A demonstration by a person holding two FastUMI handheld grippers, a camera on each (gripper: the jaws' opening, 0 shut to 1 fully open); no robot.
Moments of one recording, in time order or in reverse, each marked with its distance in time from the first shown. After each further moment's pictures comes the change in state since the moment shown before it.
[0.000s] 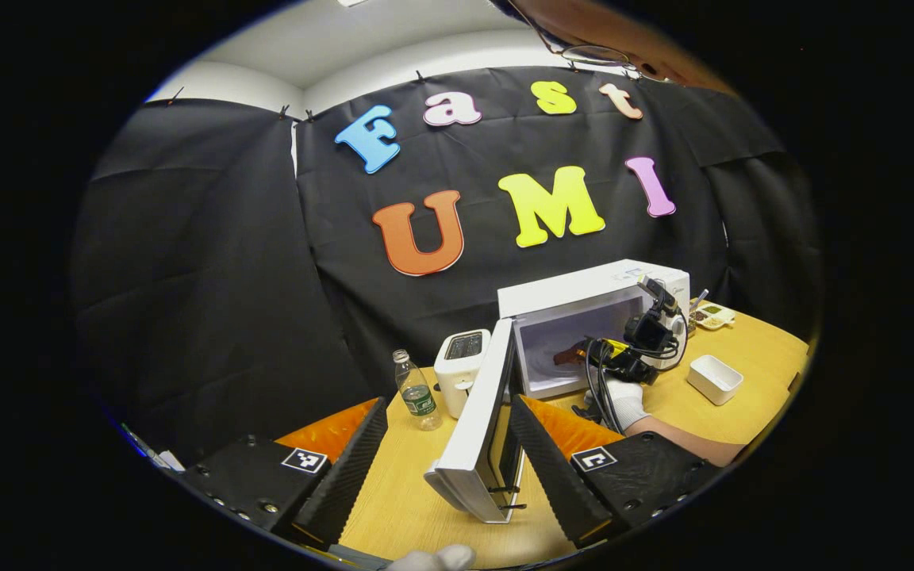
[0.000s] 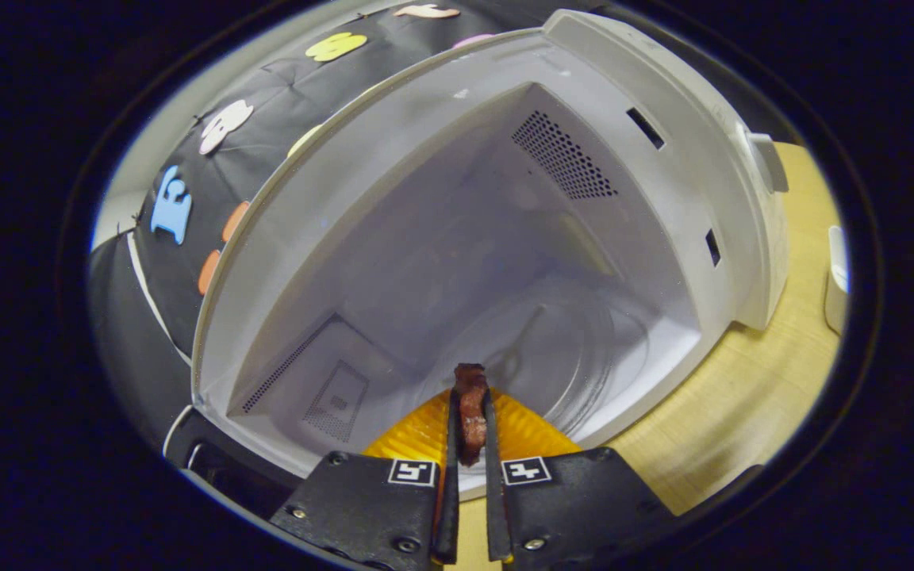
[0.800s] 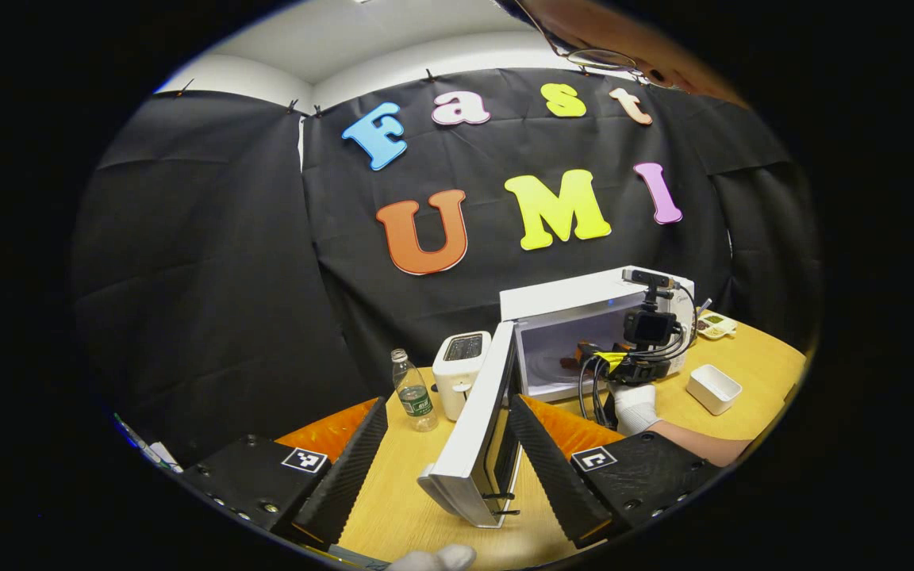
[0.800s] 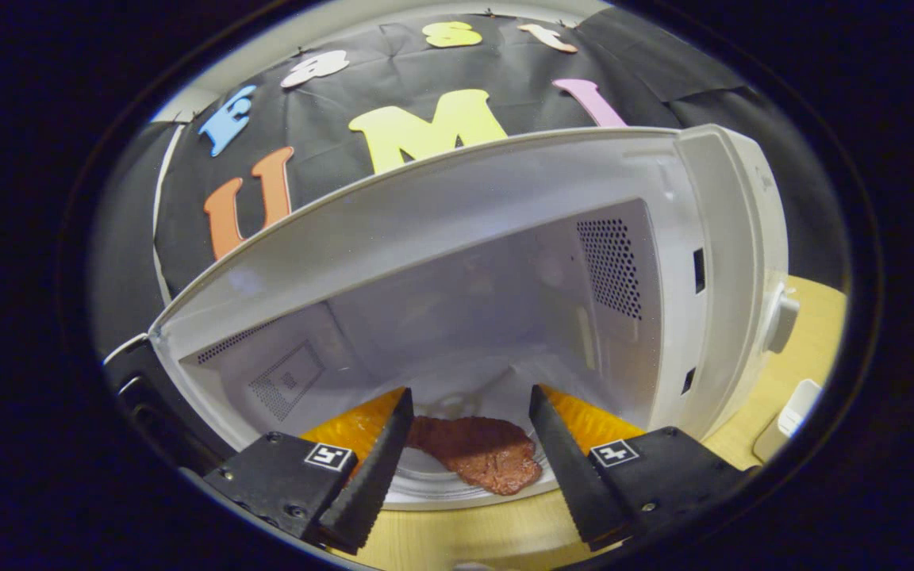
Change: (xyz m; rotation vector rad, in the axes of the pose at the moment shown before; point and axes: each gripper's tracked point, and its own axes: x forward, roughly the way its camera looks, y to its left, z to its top) left arm 0.008 -0.004 0.008 -0.031 -0.013 0.005; right arm 0.000 -0.011 0.038 -0.363 -0.086 -0.050
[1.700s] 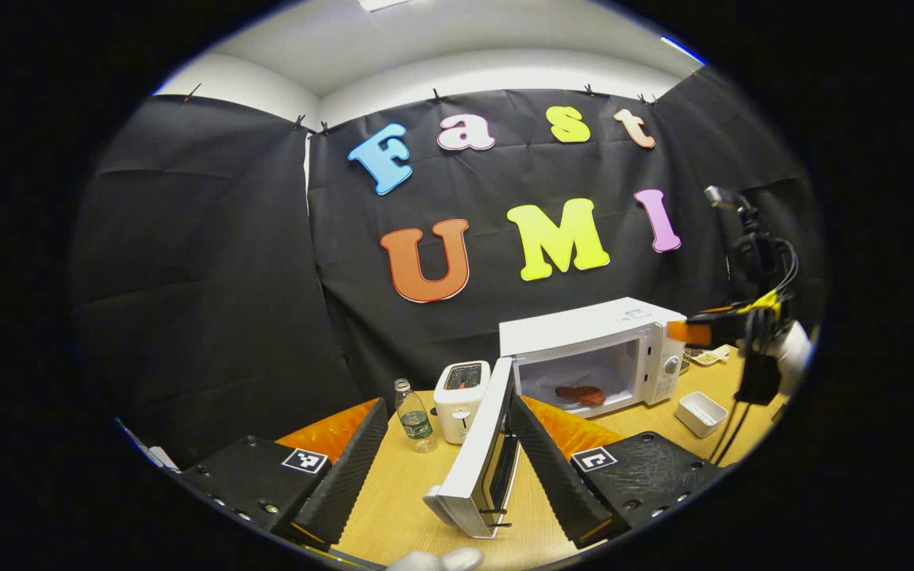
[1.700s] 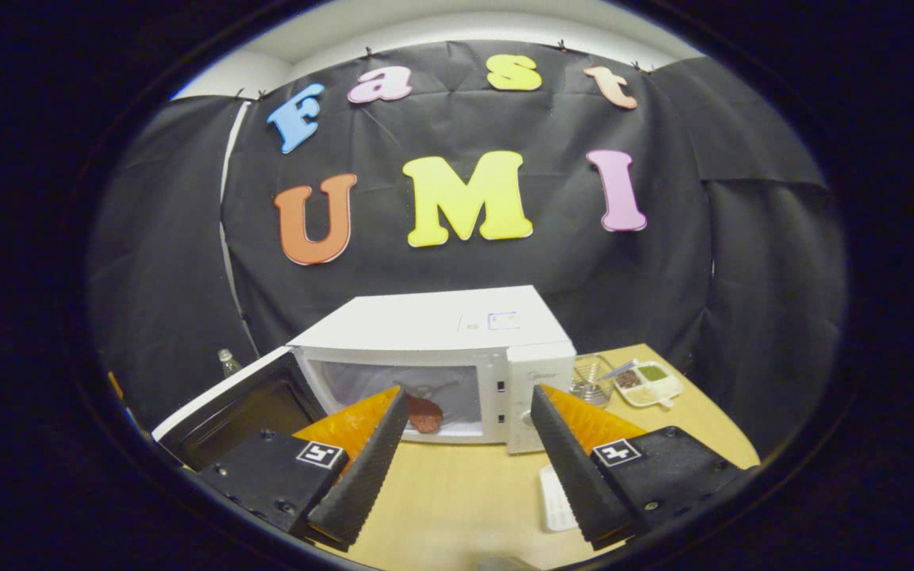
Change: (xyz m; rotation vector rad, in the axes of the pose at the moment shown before) left arm -0.020 0.011 0.045 -0.036 -0.069 -0.002; right arm -0.265 -0.079 0.162 -0.327 0.070 0.068
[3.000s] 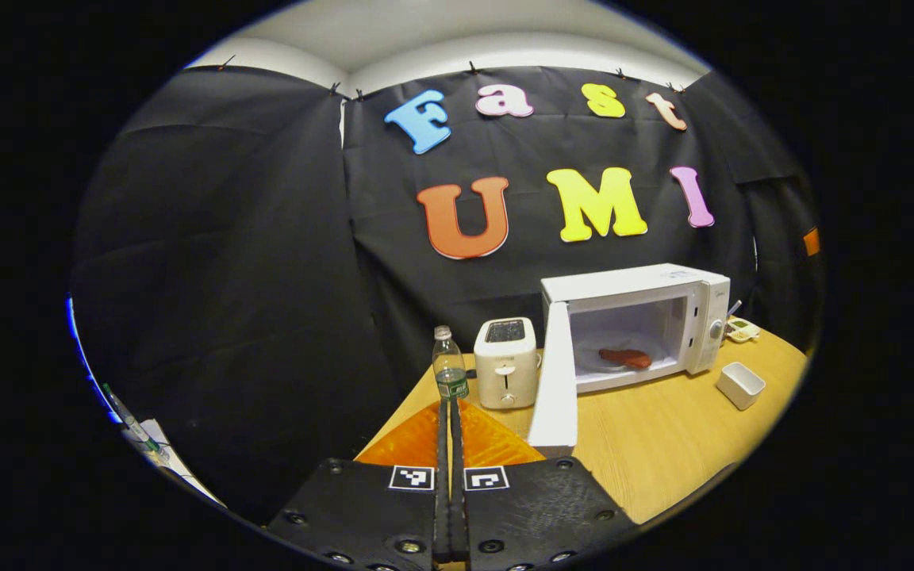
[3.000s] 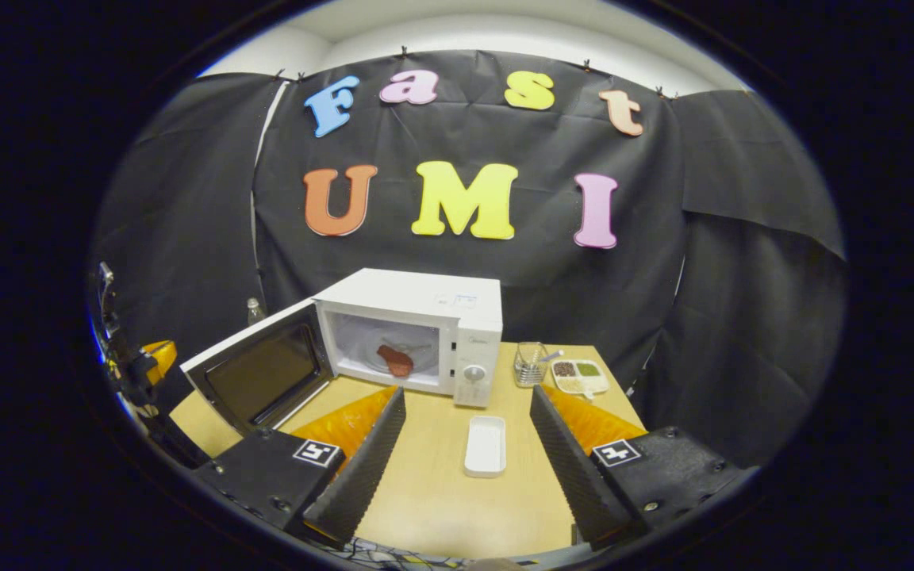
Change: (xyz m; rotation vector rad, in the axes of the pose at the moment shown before) left arm 0.028 0.061 -0.114 -0.041 0.116 0.094; right arm -0.156 -0.052 0.005 -0.108 0.092 -0.014
